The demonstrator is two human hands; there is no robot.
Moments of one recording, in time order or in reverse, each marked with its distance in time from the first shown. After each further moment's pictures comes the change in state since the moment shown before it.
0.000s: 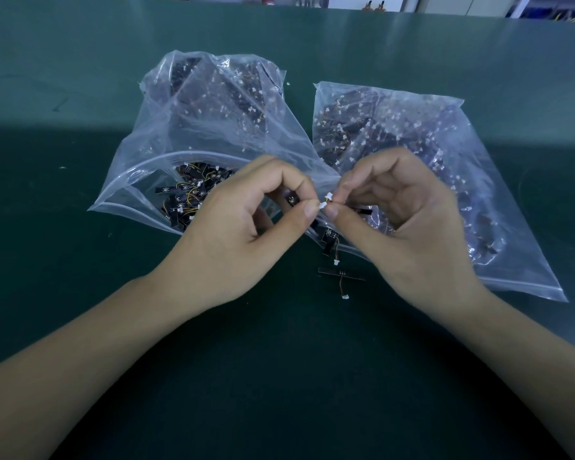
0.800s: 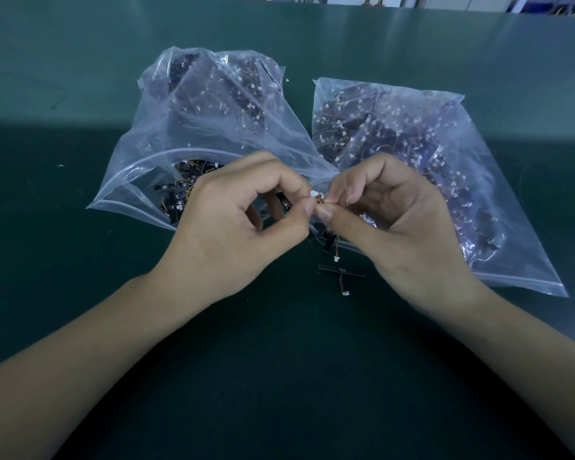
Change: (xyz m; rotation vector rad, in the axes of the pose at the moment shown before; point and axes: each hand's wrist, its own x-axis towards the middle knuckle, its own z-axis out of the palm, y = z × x) left_hand 0.001 0.001 0.001 0.104 0.119 0.080; right_hand -0.001 0.001 0.006 0.119 -0.027 0.098
